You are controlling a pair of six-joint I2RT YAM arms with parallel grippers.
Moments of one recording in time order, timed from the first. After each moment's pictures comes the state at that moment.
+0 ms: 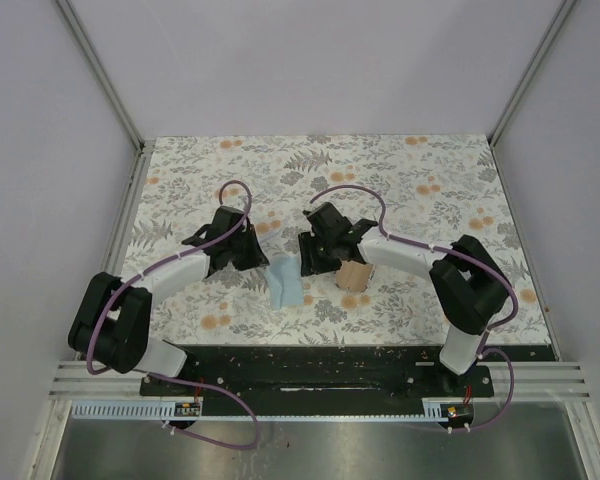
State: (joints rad) left arm -0.41 1.41 0.75 -0.20 0.18 -0.67; right arm 0.78 1.76 1.17 -0.38 -0.12 0.54
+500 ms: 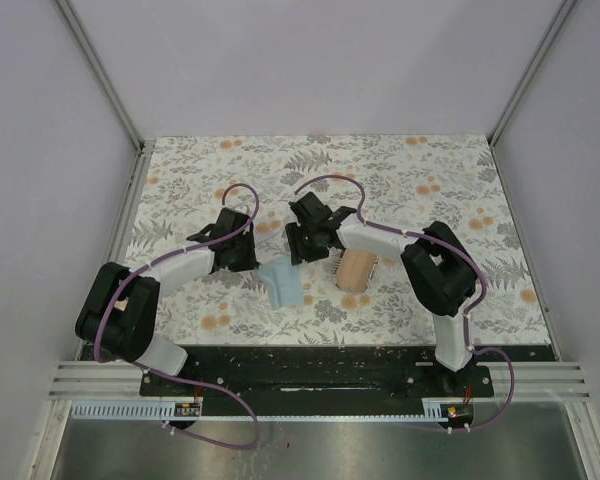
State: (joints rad) left arm -0.41 1.49 0.78 -0.28 0.04 -0.52; right arm 0.78 1.96 1.39 -0.44 -0.07 0.49
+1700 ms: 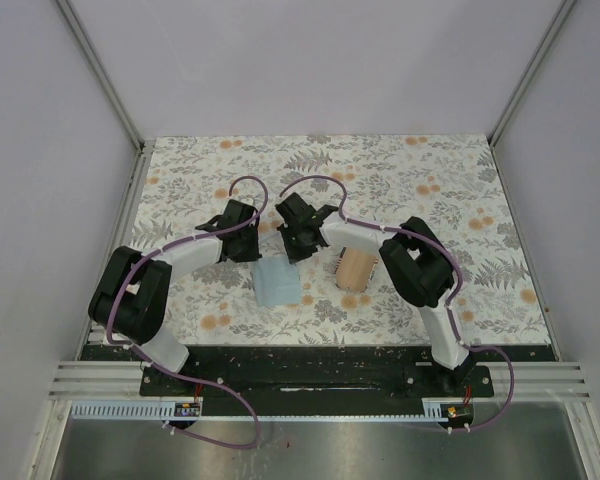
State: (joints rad) left arm -0.41 1.61 0.88 -0.27 -0.04 -0.44; right arm 0.81 2.13 1.56 -0.48 -0.04 0.43
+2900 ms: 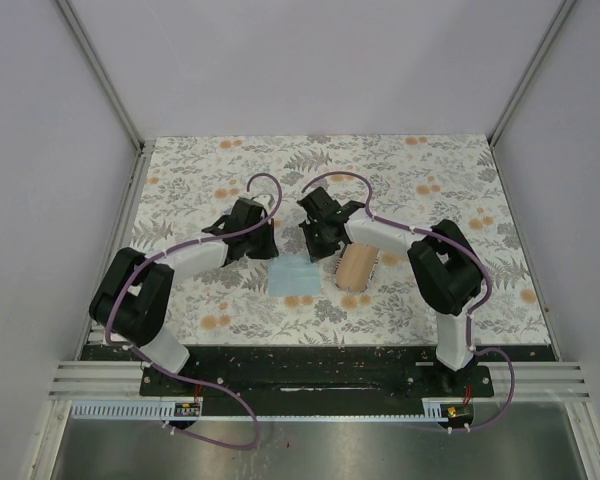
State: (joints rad) left arm -0.47 1.62 0.88 -0.13 0.13 -0.41; right arm 0.73 1.97 1.42 -0.52 -0.05 0.38
